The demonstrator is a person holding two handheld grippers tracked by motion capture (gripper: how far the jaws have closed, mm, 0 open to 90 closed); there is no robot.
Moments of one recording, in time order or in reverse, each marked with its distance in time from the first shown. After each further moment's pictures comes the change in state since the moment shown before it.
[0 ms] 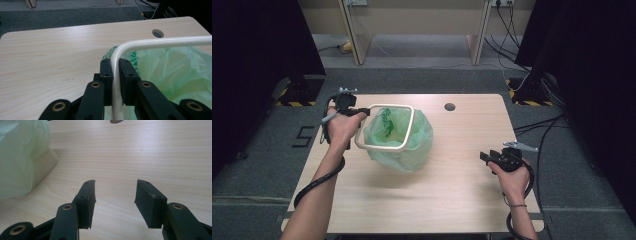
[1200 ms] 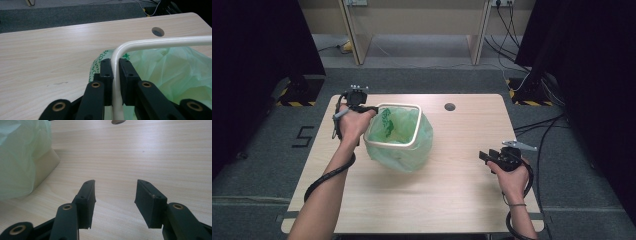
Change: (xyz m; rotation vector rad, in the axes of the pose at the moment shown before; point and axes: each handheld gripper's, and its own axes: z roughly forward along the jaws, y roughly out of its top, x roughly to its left) left arm -0.019 0.009 0.021 0.032 0.015 0.015; right arm 0.003 0.002 0.001 0.001 0.004 -0.004
